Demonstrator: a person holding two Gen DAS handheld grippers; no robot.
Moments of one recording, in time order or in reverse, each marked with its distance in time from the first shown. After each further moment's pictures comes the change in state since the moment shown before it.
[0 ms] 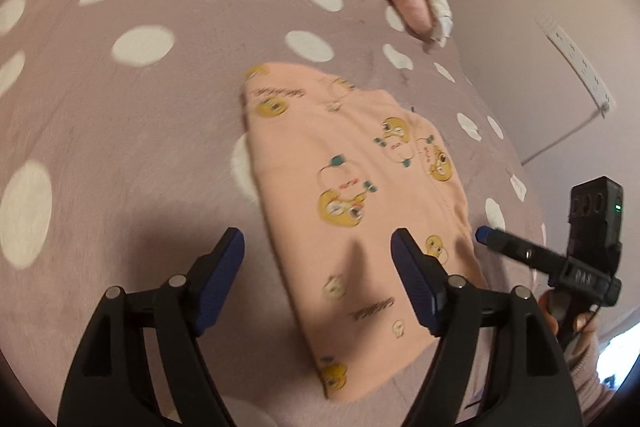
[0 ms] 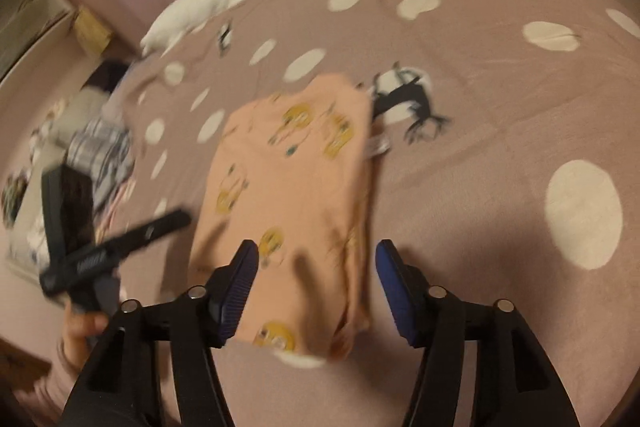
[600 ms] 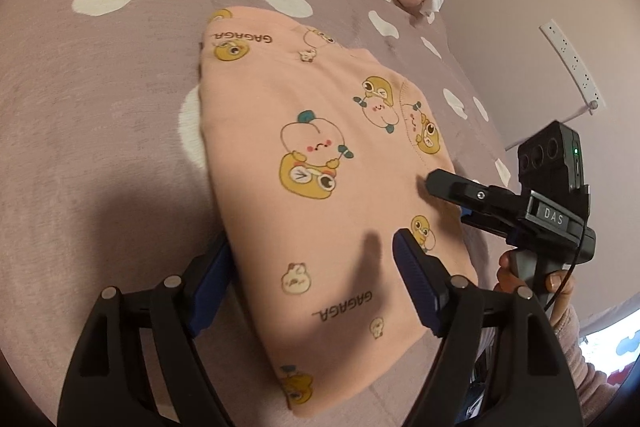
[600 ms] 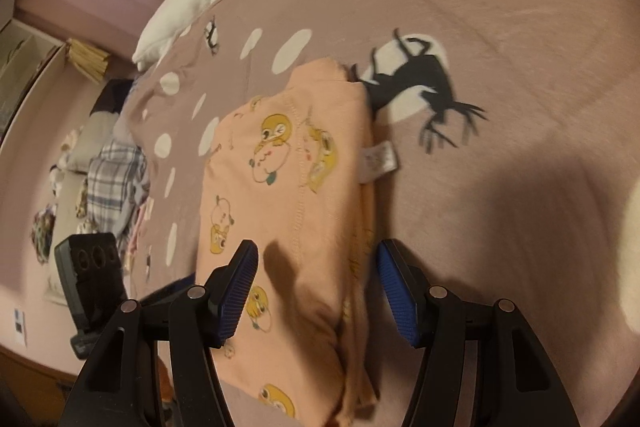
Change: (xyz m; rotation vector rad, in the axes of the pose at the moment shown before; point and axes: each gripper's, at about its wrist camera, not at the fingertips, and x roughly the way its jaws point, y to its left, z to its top) left arm 0.033 -0.014 -0.005 -0.015 0.093 -0.090; right arm 0.050 -0.015 0.024 0.089 0.110 0.118
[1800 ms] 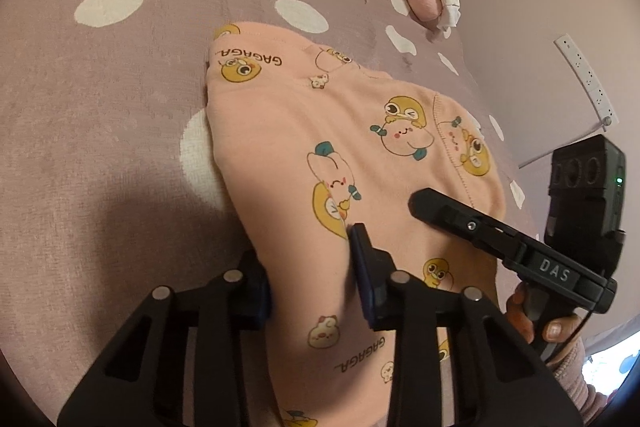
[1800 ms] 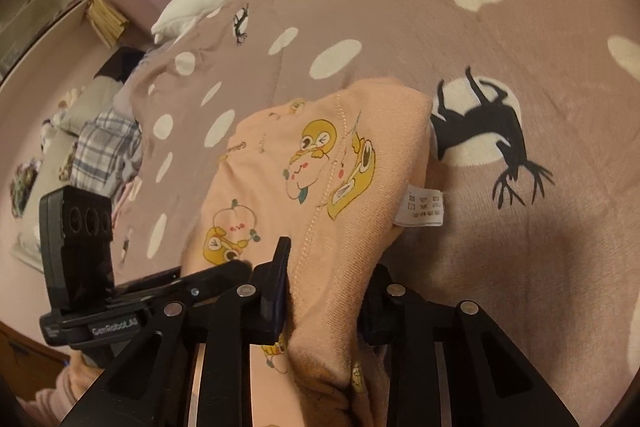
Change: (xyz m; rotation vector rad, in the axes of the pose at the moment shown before) left arm 0.011 0.006 0.012 -0.028 -0.051 0.047; right arm 0.013 0.045 0.002 -0.201 -0.074 -0.094
